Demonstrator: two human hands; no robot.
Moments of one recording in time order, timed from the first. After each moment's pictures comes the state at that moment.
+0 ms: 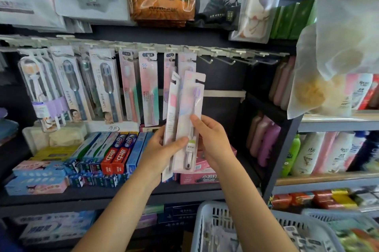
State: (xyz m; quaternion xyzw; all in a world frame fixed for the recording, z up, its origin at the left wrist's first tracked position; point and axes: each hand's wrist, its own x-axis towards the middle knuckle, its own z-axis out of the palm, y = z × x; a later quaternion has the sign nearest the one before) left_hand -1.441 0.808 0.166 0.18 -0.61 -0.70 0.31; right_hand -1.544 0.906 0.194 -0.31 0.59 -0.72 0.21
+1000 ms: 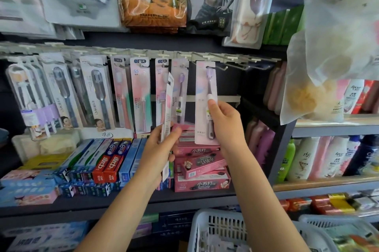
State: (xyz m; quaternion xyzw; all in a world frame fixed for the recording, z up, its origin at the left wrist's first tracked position) left_hand -1.470 0.805 0.168 0.16 -0.60 -0.71 0.34; right_hand -1.575 0.920 0.233 -0.30 0.65 -0.70 0.01
